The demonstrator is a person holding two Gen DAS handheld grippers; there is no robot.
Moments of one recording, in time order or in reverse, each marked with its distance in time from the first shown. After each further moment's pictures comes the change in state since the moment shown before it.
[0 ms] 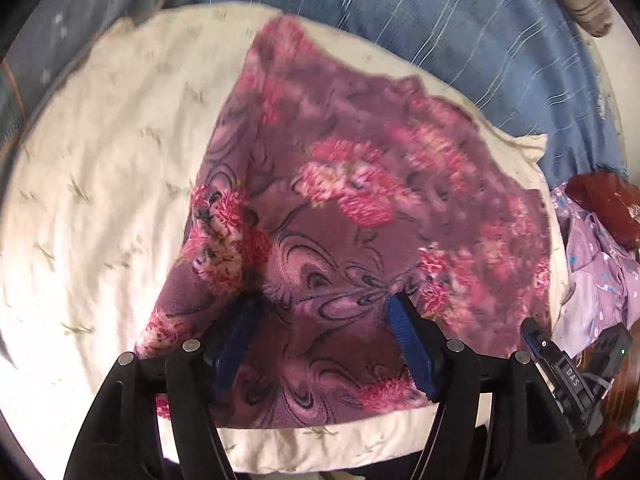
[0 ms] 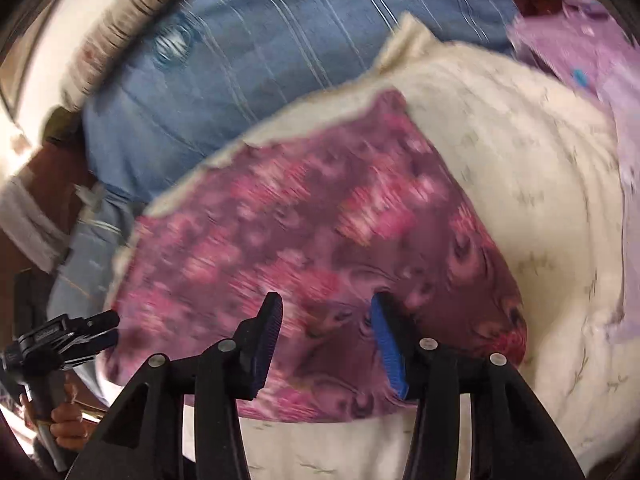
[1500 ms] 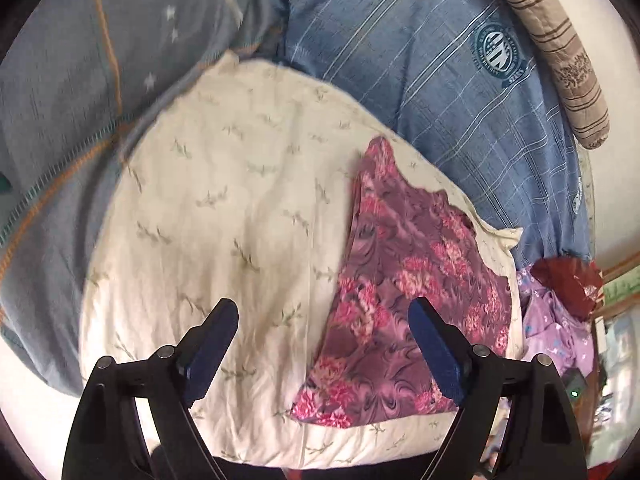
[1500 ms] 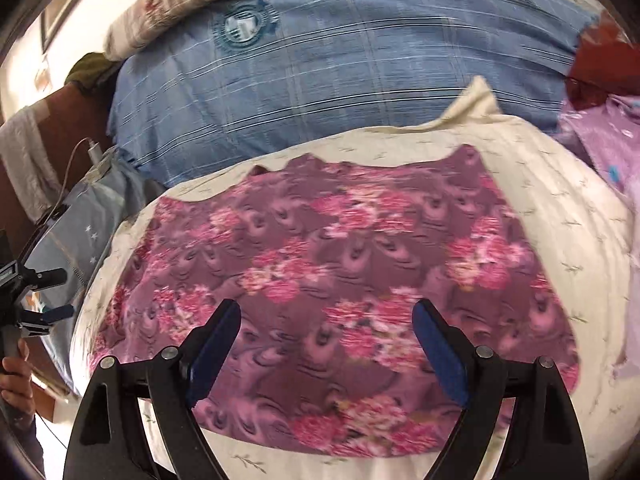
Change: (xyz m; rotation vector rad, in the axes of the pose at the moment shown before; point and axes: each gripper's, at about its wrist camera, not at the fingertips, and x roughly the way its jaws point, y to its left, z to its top) left arm -0.074 0.118 0.019 -0.189 -0.118 -0.162; right arm 0.008 0.103 -0.009 -0.302 -0.127 -0.058
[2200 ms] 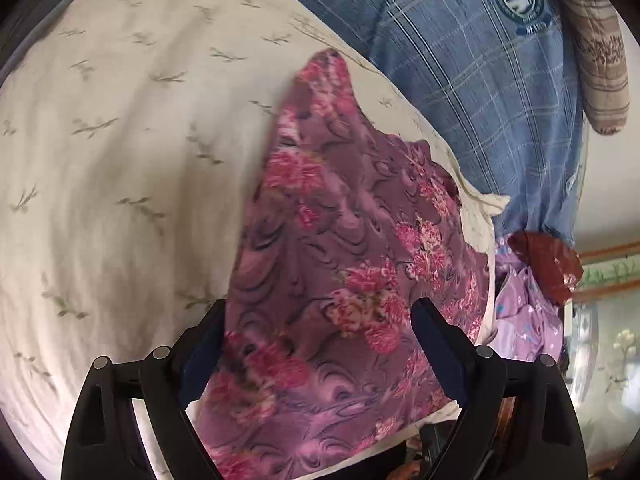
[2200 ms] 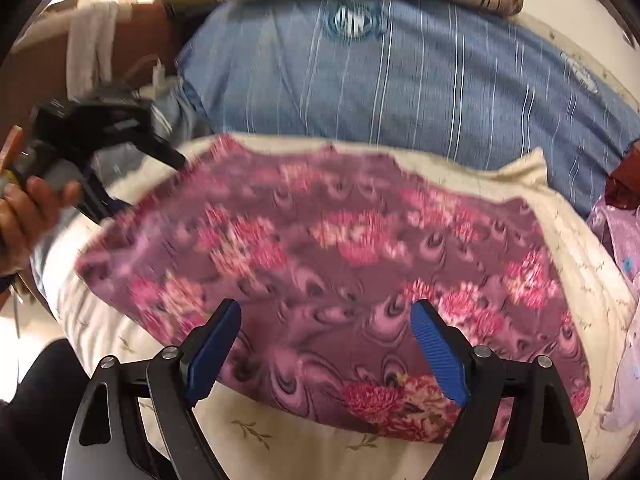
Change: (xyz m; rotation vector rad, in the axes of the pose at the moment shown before) left arm 0.140 -0.055 0.062 -0.060 0.239 -0.081; right arm -0.020 0.056 -0.045 -0.365 -0.165 -0.015
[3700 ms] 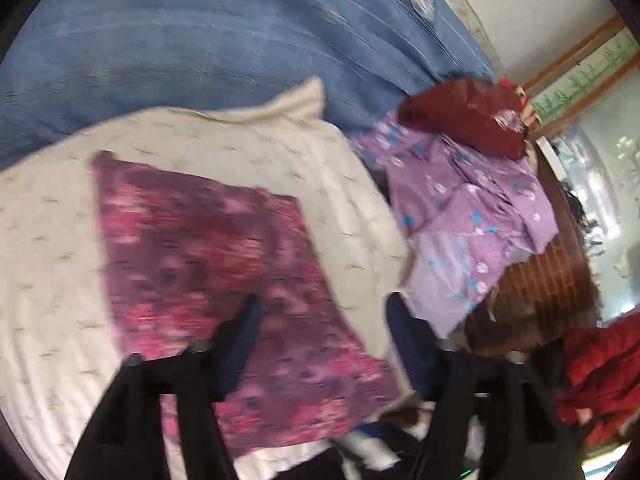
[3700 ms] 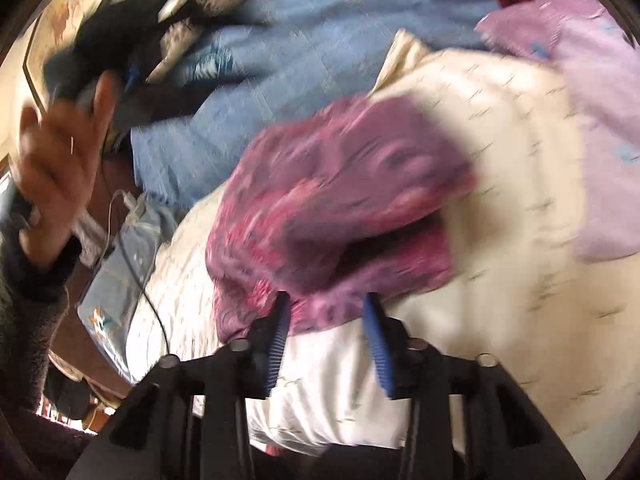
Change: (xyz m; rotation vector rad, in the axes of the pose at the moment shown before) left arm 0.152 -0.353 -0.034 0.569 0.066 0.008; right arm -0.062 -0.178 -0.096 0.697 0.036 0.147
